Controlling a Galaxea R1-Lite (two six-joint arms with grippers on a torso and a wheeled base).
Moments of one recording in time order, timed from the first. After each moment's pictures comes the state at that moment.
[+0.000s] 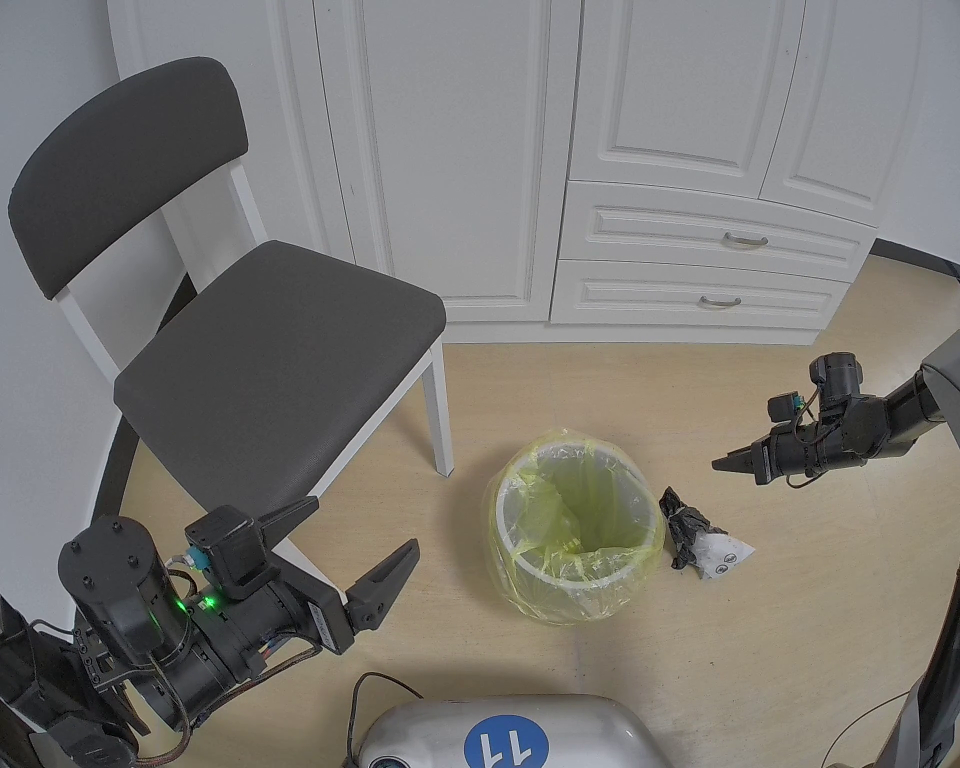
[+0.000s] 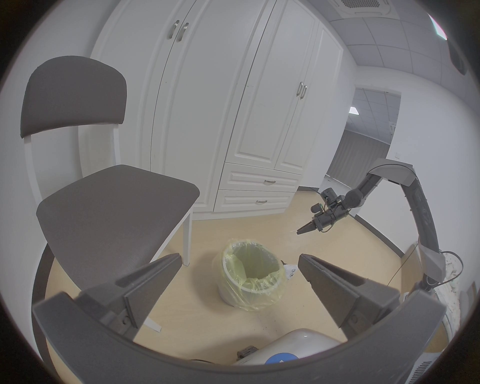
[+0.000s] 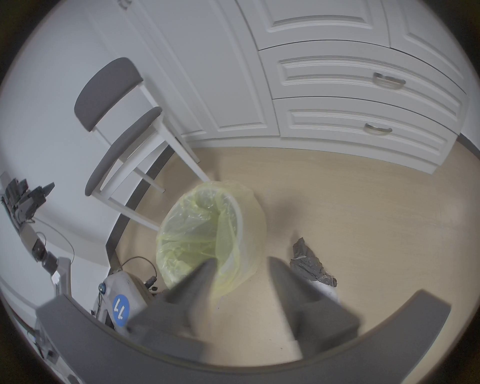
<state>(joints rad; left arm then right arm) -0.73 1.63 -0.17 -1.36 0.17 -0.11 -0.08 2.17 -1.25 -0.17 0.59 -0.33</state>
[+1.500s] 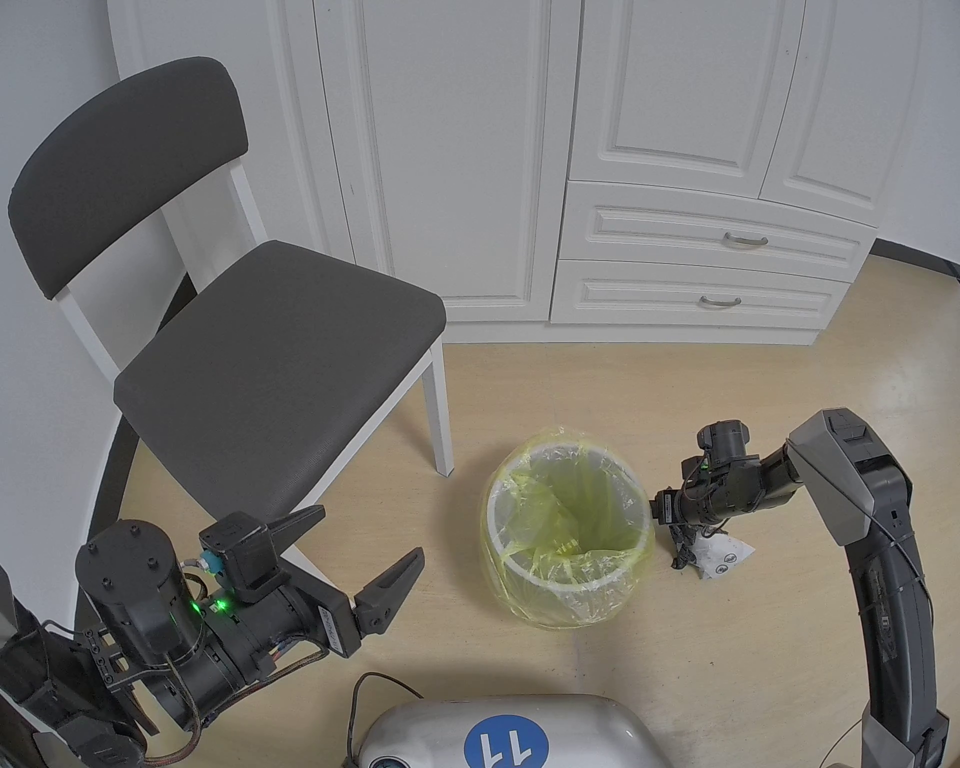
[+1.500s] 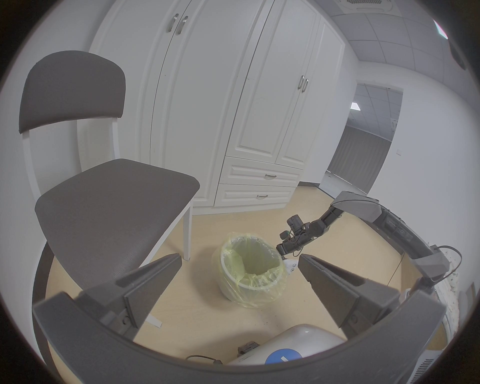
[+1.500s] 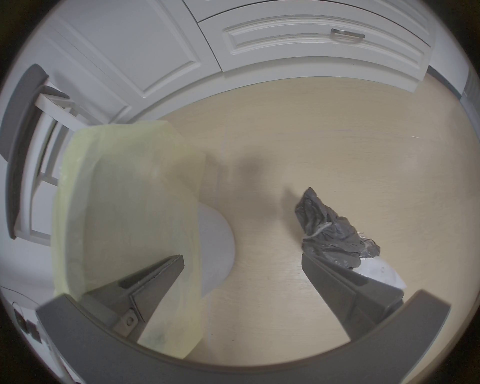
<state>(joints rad) -0.72 1.67 -0.17 -1.36 0.16 -0.12 0.08 2.74 -1.74 -0.16 0.25 0.06</state>
